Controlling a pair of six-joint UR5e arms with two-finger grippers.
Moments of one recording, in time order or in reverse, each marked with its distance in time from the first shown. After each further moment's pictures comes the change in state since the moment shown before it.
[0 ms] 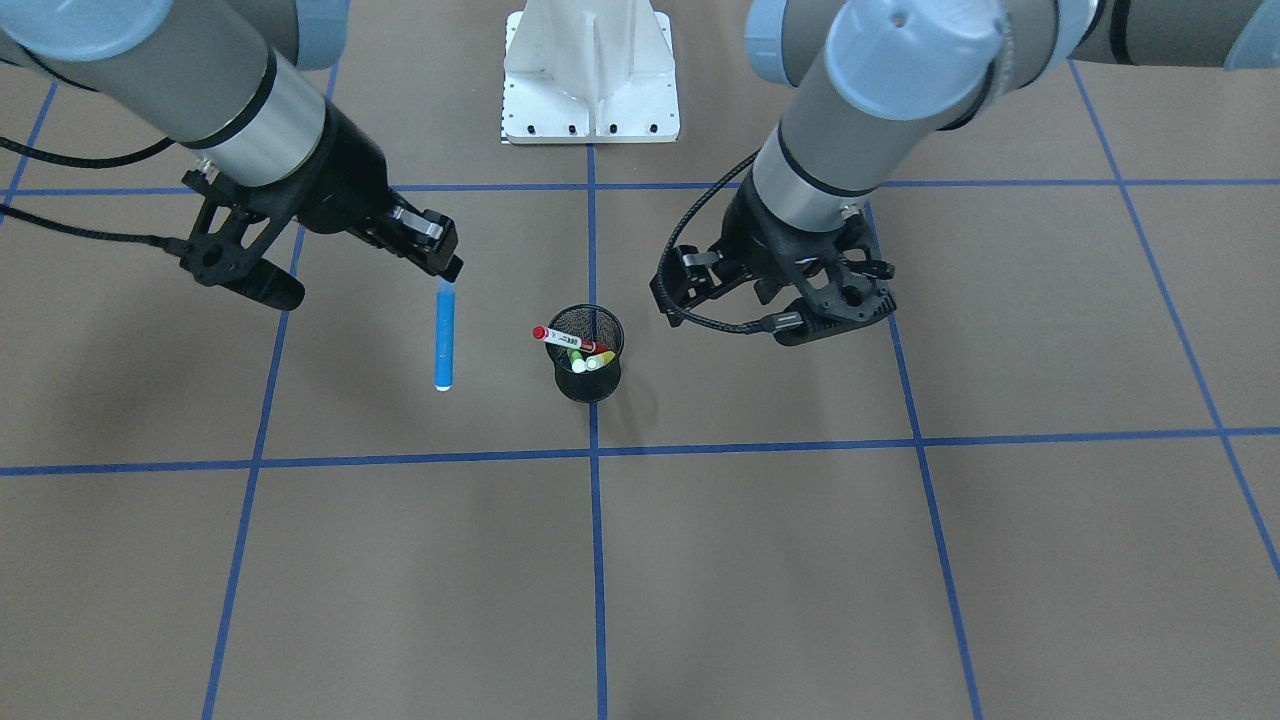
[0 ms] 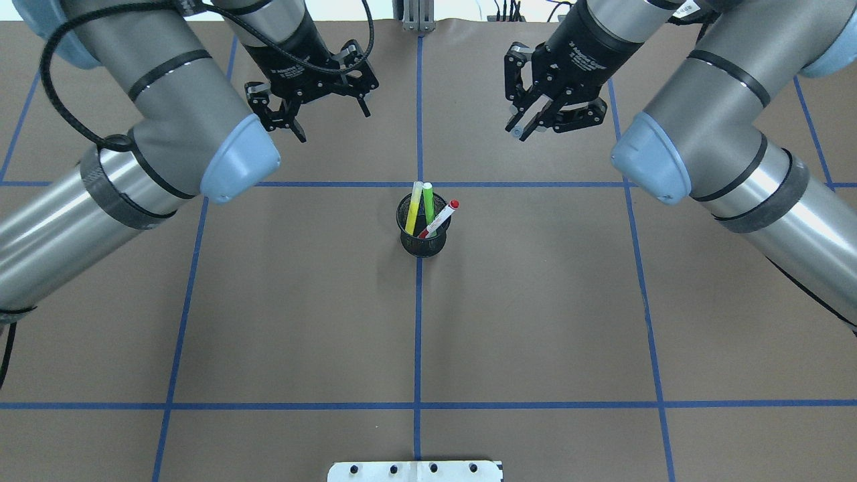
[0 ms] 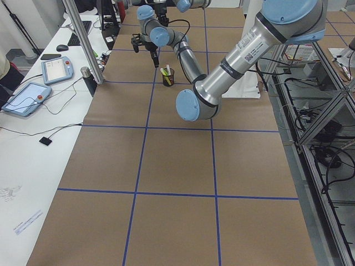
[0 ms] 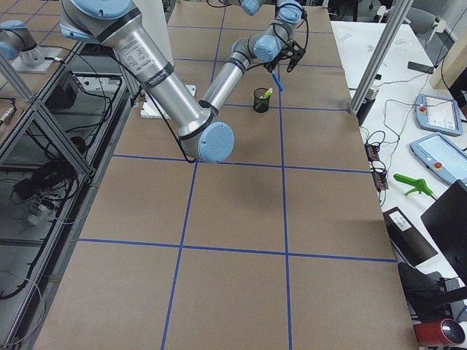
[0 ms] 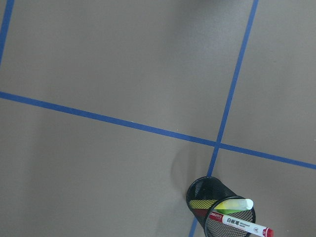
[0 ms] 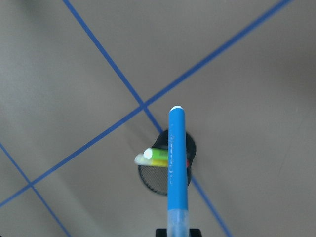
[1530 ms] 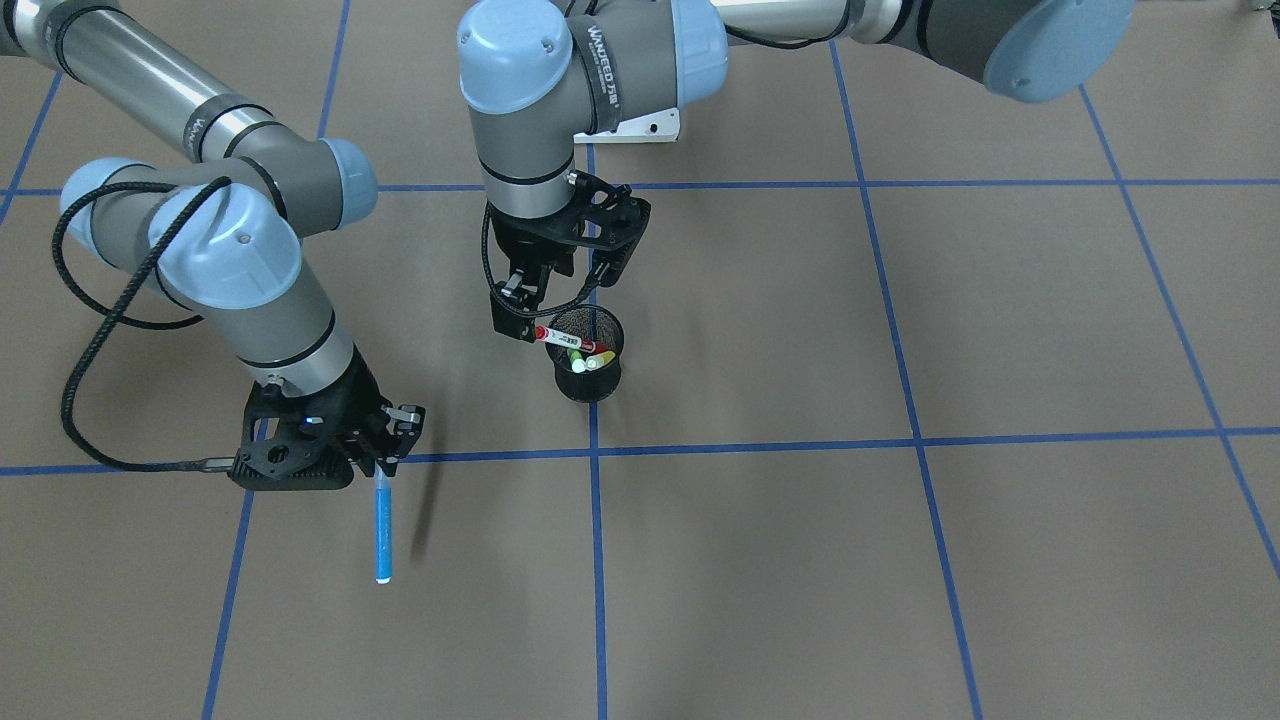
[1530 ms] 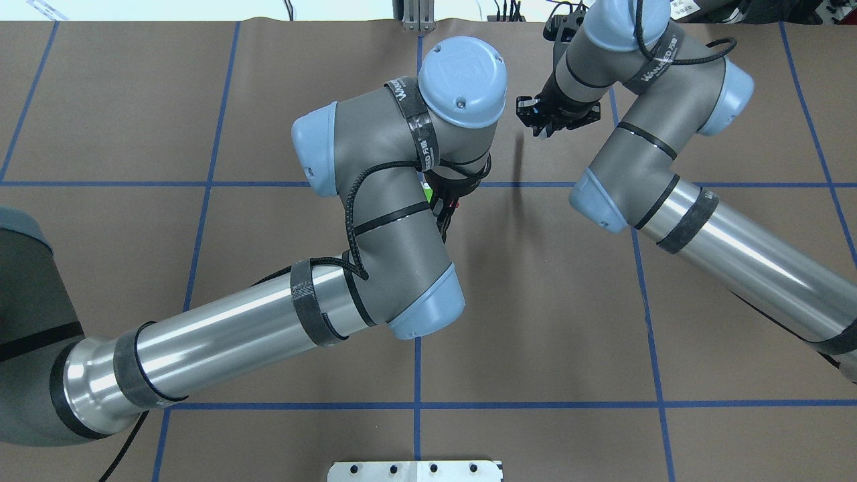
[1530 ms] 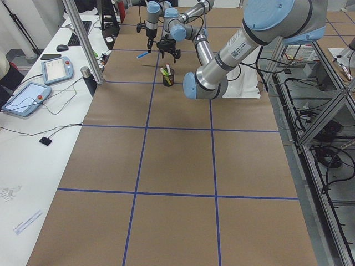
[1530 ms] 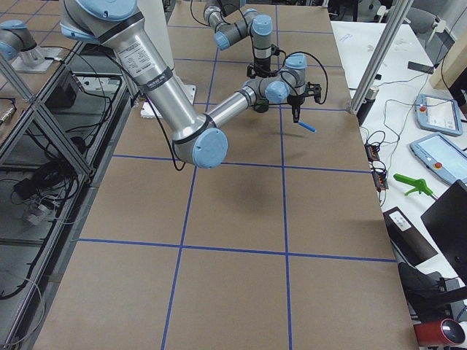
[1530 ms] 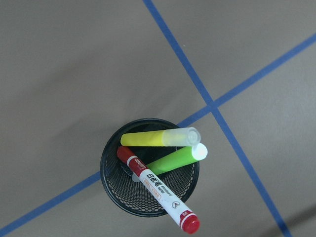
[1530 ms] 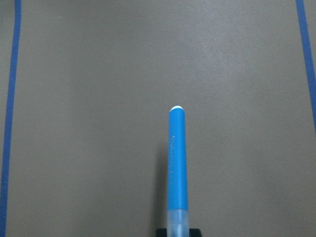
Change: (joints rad) left arm 0.308 -0.209 0.238 -0.033 0.408 -1.041; right arm -0.126 0.013 -0.339 0.266 -0.463 -0.333
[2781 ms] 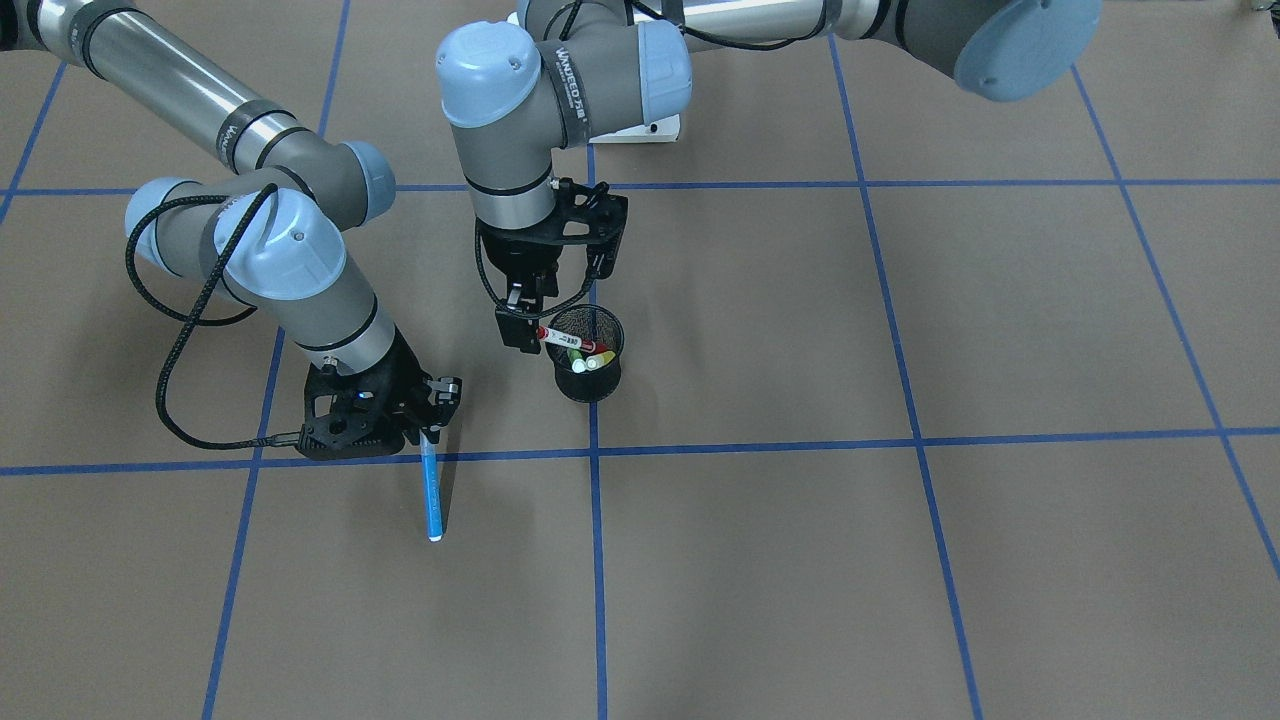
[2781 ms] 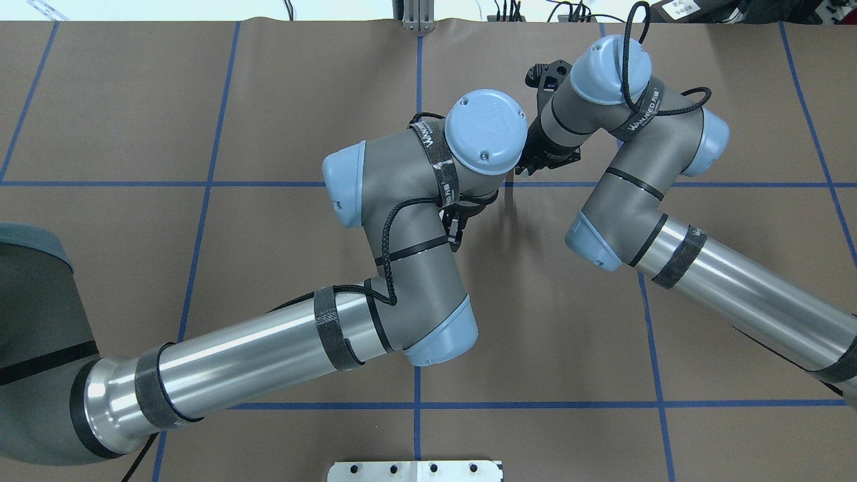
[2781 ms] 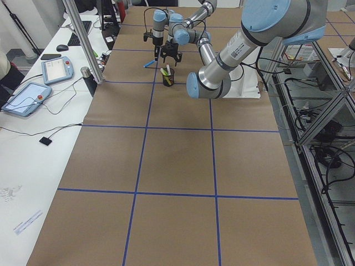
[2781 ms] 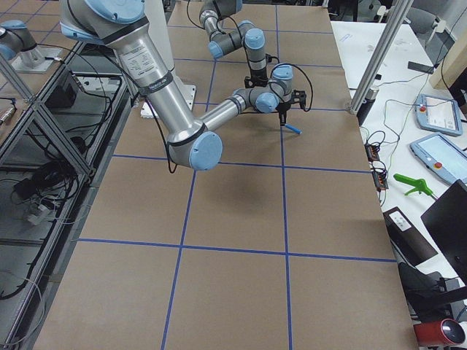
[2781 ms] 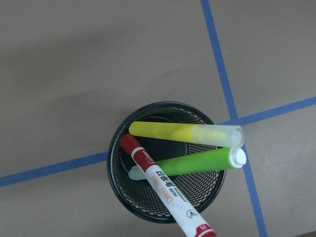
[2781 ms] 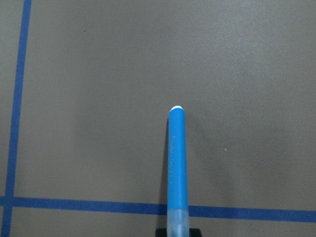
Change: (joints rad) left arm 0.042 -0.010 0.064 -0.041 0.100 -0.174; right arm -0.055 -0.053 -0.015 0.126 0.045 0.042
